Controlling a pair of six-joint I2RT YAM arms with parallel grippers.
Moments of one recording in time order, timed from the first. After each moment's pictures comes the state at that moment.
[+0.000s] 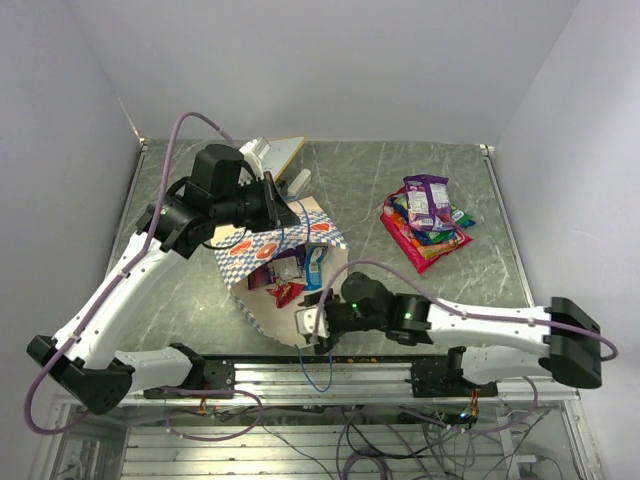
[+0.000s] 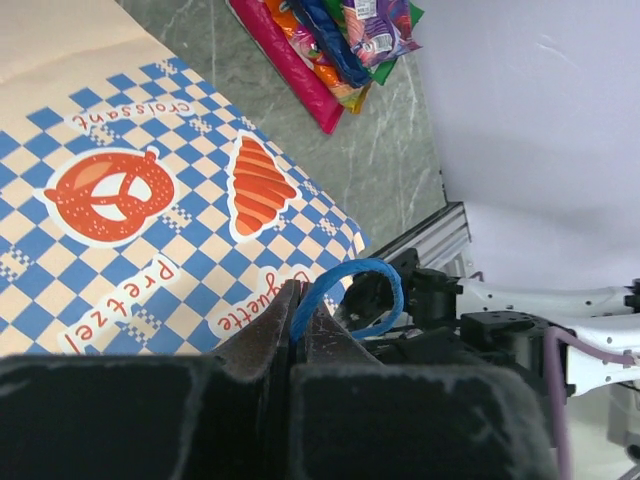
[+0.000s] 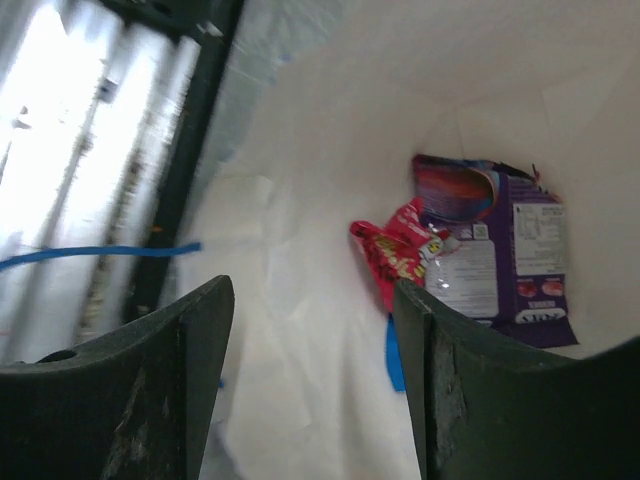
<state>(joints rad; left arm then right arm) -0.58 1.19 1.44 -0.78 0.29 -0.71 1.23 1.14 0.67 0.00 -0.28 -0.64</state>
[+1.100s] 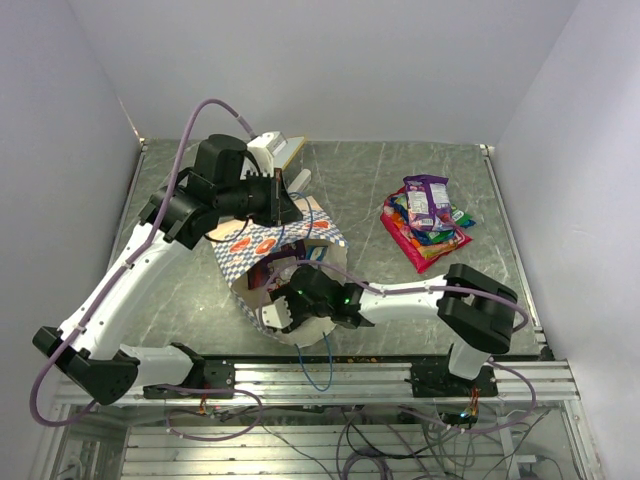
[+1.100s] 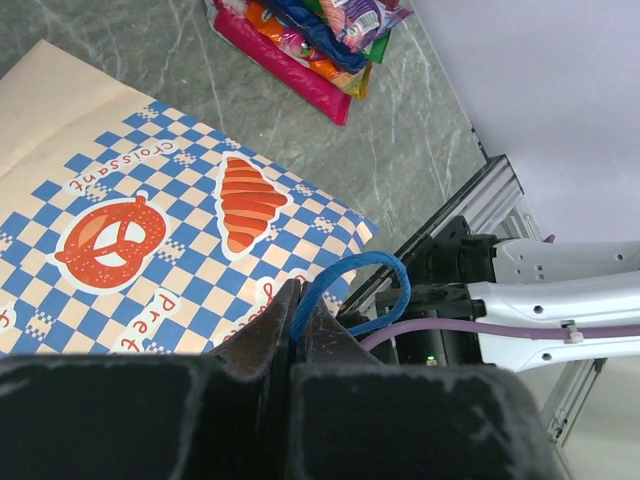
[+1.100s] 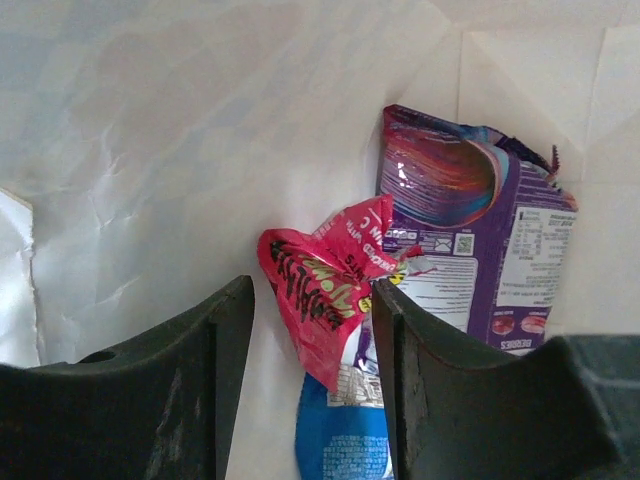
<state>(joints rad) -0.58 1.26 1.54 -0.81 0.36 -0.42 1.18 1.71 0.88 0.16 -0.09 -0.95</state>
